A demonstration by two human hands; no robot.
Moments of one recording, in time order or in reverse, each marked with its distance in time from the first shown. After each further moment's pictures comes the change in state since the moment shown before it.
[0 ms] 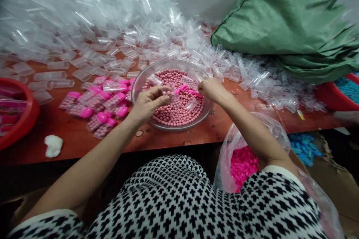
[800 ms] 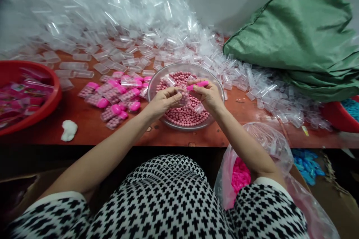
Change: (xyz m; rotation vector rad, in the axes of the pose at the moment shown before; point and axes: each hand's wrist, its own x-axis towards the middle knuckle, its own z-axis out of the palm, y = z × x) left_hand -0.002 0.000 0.001 -0.182 -0.092 -0.121; right_hand -0.004 -0.067 0.015 1.770 0.309 -0.044
